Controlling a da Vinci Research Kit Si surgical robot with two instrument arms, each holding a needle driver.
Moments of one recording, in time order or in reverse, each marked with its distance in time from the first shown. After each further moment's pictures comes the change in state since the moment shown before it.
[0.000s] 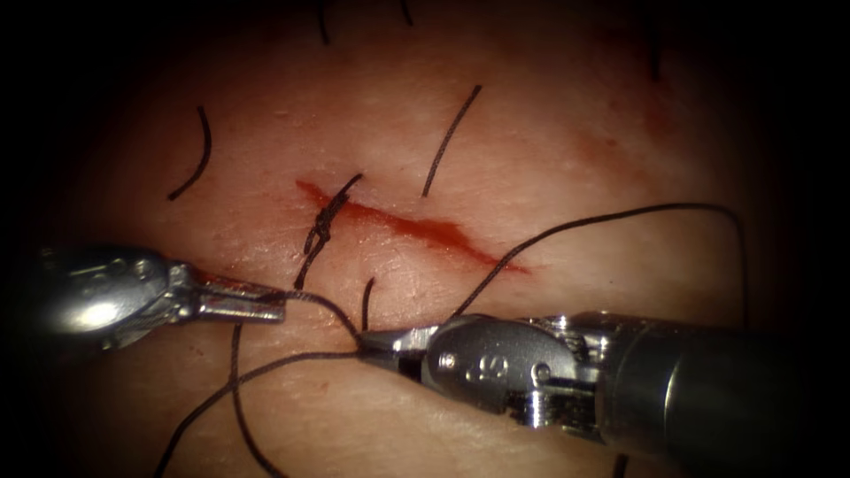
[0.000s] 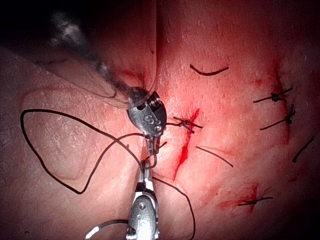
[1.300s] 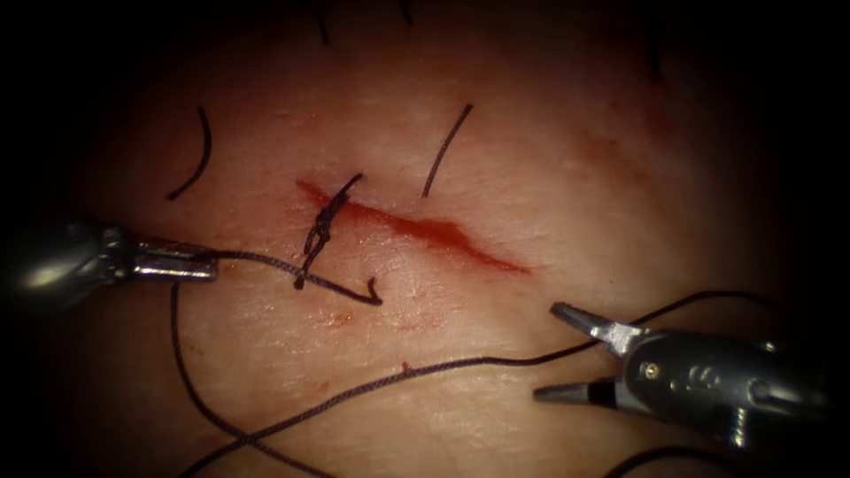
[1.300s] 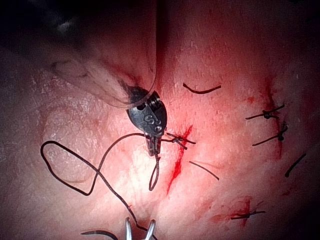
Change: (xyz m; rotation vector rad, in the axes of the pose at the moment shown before) right arm -0.004 -0.001 -0.010 -0.157 -0.028 0.257; left arm 0.000 -0.002 -0.004 0.057 0.014 0.003
